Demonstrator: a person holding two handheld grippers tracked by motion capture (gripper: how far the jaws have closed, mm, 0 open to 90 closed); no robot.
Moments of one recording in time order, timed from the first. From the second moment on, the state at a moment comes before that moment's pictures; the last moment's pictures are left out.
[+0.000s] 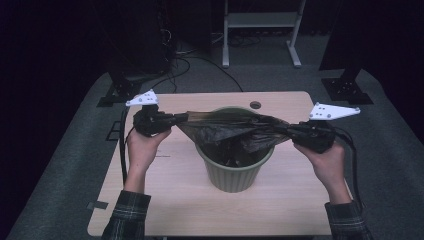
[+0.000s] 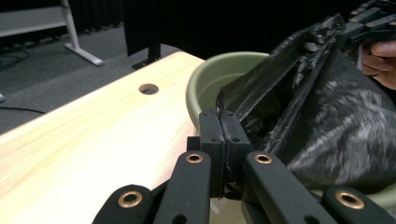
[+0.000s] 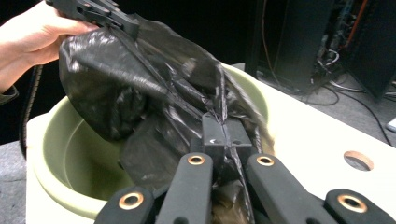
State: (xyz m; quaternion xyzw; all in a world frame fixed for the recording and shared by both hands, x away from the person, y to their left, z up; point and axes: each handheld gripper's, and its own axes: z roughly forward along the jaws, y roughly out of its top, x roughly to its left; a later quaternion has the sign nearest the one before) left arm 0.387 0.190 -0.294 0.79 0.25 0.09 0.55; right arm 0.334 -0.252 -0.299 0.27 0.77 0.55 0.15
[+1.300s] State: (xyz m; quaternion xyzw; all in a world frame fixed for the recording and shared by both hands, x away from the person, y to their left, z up) left arm 0.409 0.096 -0.257 0.84 0.16 0.07 0.51; right arm 0.328 -0.244 -0.272 0.20 0.78 0.58 0.12
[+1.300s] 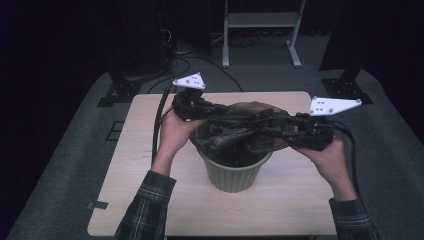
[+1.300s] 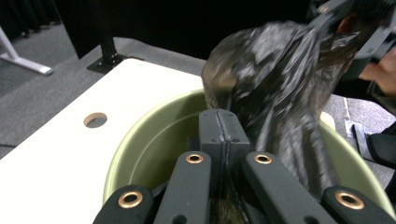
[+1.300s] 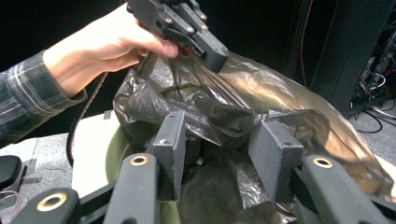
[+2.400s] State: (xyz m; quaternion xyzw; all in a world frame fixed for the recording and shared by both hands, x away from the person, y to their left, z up) left arm 0.392 0.148 -0.268 0.82 0.20 0.08 0.53; right arm 0.341 -0.273 -0.298 0.26 0.78 0.52 0.22
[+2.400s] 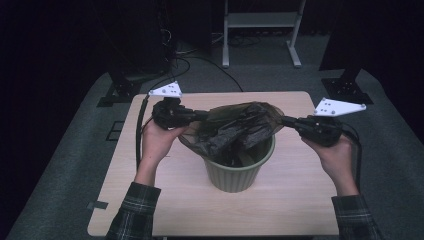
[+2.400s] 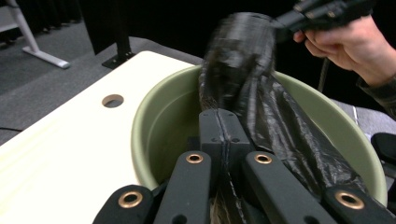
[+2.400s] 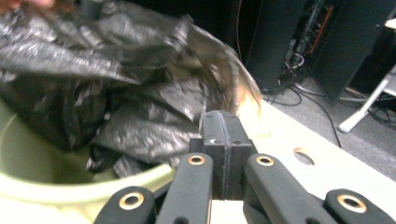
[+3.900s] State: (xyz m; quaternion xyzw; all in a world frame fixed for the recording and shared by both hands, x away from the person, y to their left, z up) left arm 0.389 0.182 -0.285 0.80 0.23 0.09 0.55; right arm 0.345 -0.245 -0.282 0.24 0.78 0.56 0.15
